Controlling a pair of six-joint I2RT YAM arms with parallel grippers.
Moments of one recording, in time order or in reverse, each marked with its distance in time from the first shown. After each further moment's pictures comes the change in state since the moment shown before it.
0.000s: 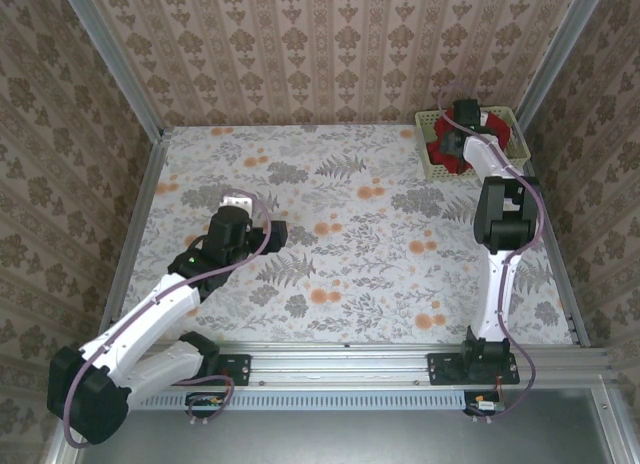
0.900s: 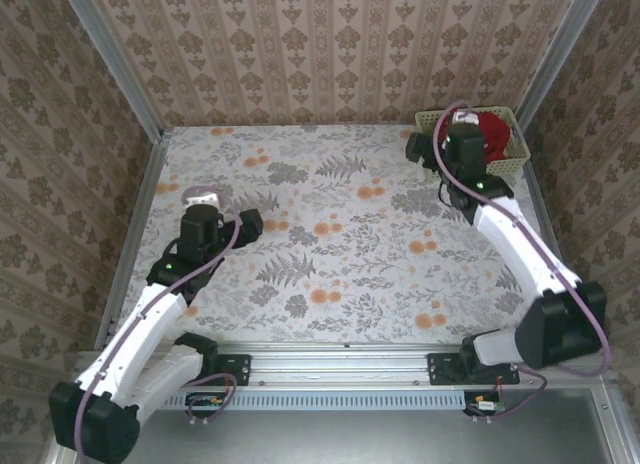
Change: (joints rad) left arm 0.173 -0.107 0.005 -0.060 0.058 -0.090; right arm 0.272 -0.896 -0.718 0.306 -0.156 0.129
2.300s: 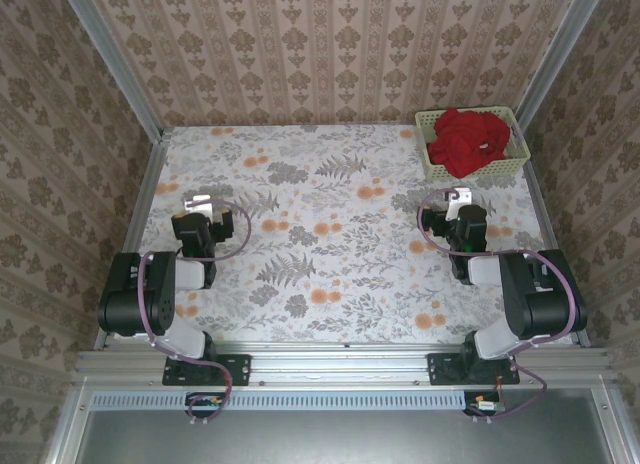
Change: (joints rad) left arm 0.369 0.697 -0.319 1.215 -0.096 0.564; right arm -0.175 0.119 -0.830 1.023 -0.230 -0.333
